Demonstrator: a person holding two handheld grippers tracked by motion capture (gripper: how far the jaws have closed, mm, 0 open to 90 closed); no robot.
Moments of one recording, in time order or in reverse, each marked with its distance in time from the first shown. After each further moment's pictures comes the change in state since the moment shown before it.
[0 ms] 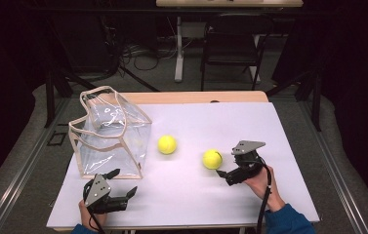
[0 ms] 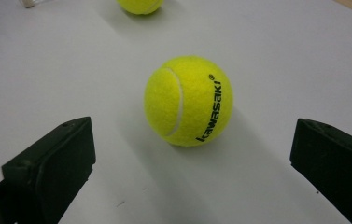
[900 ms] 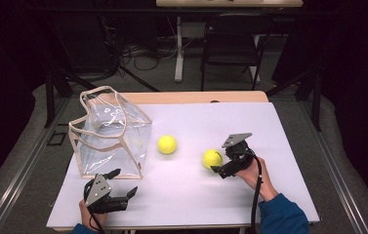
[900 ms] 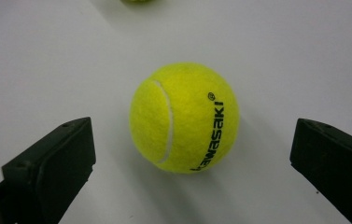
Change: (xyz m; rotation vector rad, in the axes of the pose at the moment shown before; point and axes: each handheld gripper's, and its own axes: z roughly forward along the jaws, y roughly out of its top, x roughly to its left) left arm 0.000 0.000 0.001 0.000 -0.008 0.002; right arm -0.011 0.017 0.030 0.095 0.041 -0.007
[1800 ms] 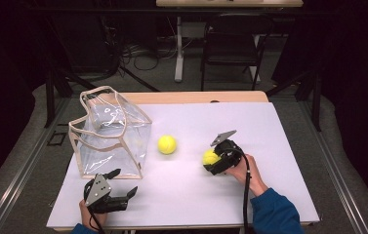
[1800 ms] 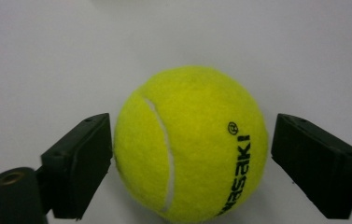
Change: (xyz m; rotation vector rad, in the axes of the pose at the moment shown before) left arm 0.000 0.000 0.000 0.000 -0.002 -0.004; right arm 0.001 0.011 0.036 0.105 0.006 0.011
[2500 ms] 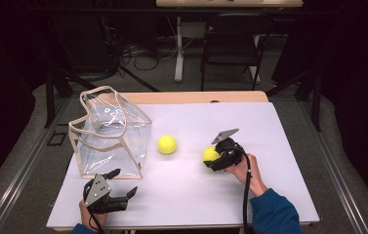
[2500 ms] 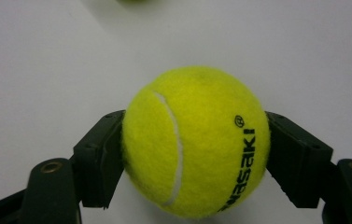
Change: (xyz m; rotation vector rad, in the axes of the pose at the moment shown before) left arm -0.001 0.000 -0.001 -0.008 0.000 0.004; right arm 0.001 0.005 -0.010 -0.045 0.006 0.012
